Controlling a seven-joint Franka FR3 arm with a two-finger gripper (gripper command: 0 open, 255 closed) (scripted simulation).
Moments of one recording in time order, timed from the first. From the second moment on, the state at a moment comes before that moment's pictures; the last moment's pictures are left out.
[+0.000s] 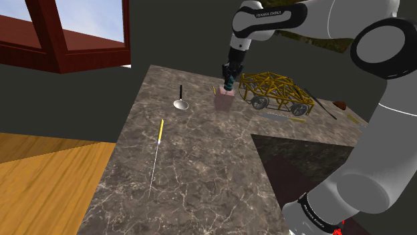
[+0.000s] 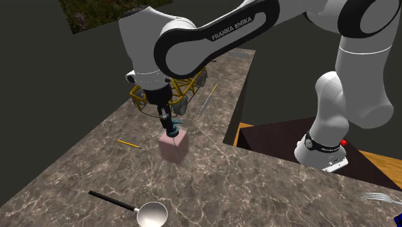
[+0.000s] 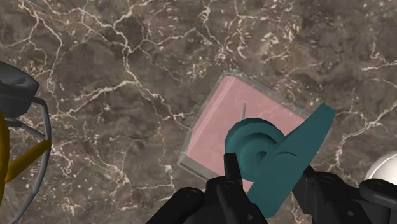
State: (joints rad) arm -0.05 0.31 -0.05 -1.64 0.02 1.84 -0.14
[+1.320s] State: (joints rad) arm -0.05 0.29 -0.05 -1.39 0.02 1.57 -0.14
